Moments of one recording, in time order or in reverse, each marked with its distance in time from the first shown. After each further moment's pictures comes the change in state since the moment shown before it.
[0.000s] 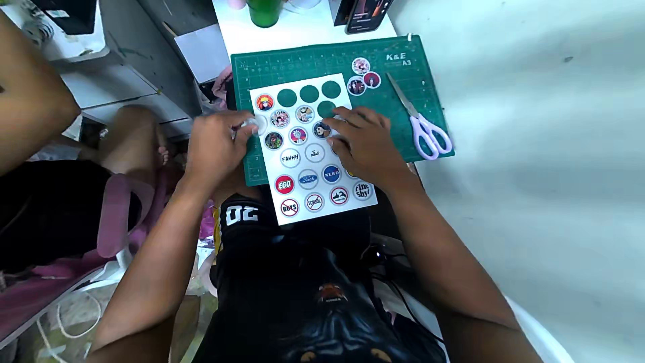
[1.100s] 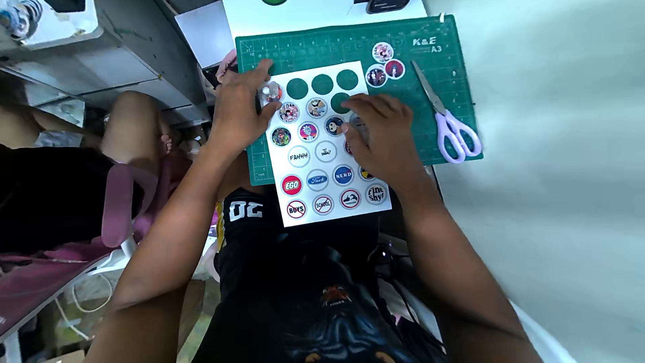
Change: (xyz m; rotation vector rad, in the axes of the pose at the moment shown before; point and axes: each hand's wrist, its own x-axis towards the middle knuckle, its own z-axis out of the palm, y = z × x) left_hand 0.056 -0.021 0.041 0.021 -0.047 0.006; right_hand 0.013 0.006 0.008 0.076 0.107 0.032
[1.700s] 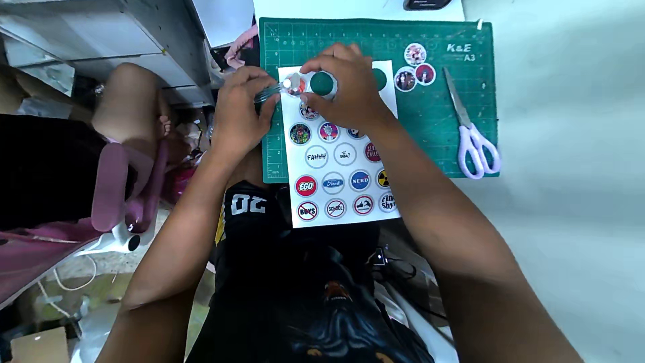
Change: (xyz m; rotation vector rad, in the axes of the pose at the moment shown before) left_hand -0.029 -0.026 0.003 -0.157 0.169 -0.057; right_hand 0.124 -0.030 0.048 0.202 -0.094 -0.181
